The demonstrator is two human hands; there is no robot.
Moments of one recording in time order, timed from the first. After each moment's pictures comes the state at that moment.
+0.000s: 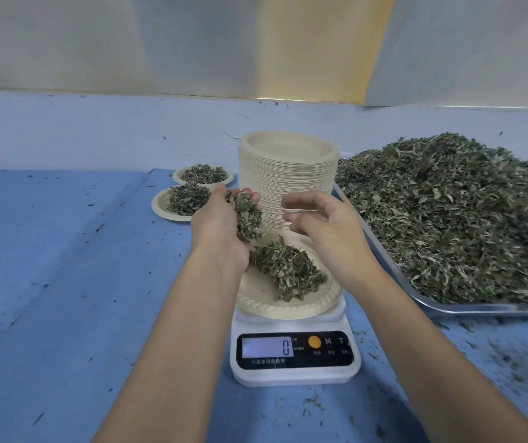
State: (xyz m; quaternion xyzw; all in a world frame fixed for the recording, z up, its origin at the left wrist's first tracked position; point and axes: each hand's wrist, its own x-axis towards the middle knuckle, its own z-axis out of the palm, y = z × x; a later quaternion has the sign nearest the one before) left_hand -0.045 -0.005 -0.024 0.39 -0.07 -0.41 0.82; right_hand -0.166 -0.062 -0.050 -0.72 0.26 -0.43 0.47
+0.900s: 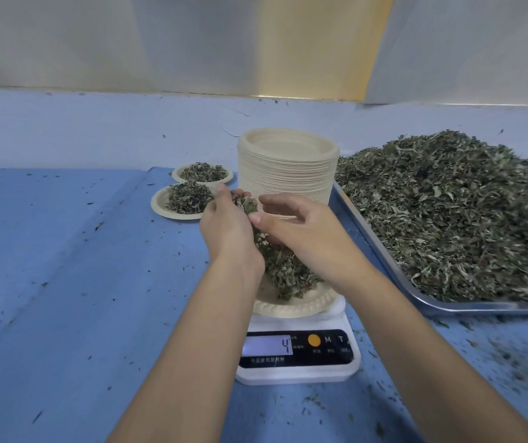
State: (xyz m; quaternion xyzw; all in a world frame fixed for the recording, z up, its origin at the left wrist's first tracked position) left_hand -0.059 -0.013 -0.036 0.44 -0.06 -0.31 0.84; right_hand -0.154 -0.042 -0.041 -0.75 0.27 -0.35 0.49
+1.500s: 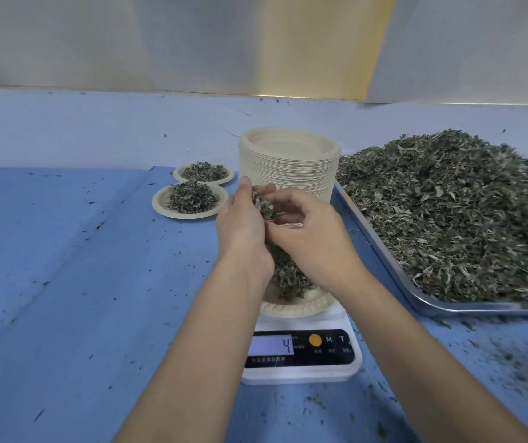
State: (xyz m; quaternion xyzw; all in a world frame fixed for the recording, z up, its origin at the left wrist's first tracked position) left_hand -0.070 -0.016 -0.032 0.42 -0.10 -0.37 0.82; right_hand -0.150 -0.039 -0.045 -0.77 0.22 -0.44 0.42
